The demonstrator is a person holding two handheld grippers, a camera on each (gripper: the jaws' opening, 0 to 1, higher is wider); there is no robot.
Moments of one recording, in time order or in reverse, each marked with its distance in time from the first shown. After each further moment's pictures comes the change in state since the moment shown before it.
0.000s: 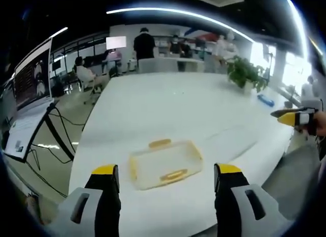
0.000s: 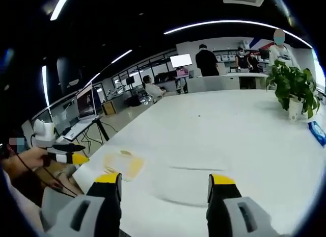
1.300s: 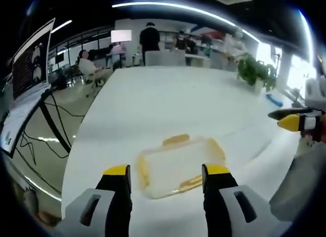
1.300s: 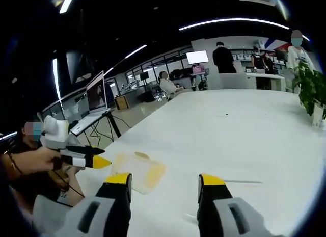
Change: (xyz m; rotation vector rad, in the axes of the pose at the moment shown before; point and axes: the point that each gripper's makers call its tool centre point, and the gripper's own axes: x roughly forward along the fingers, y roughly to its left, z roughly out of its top) left arm 0.050 0.035 -0.020 -0.045 0.028 0.026; right arm 0.088 0.058 -0.005 -0.051 0.027 0.112
